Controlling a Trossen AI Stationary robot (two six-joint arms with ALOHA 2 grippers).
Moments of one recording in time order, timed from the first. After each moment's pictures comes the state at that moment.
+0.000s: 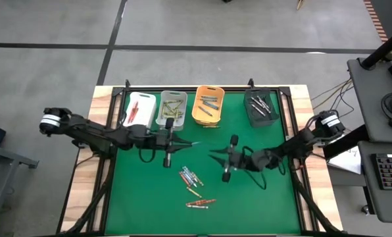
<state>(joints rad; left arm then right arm) -0.11 1.29 0.57 0.80 -0.04 0.18 0.37 1.63 0.57 1.12 0.60 -0.21</state>
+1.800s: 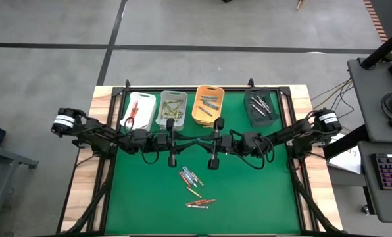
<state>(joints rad) -0.12 1.48 0.50 1.23 -0.16 0.11 0.17 1.64 0.85 1.10 0.26 -0.25</state>
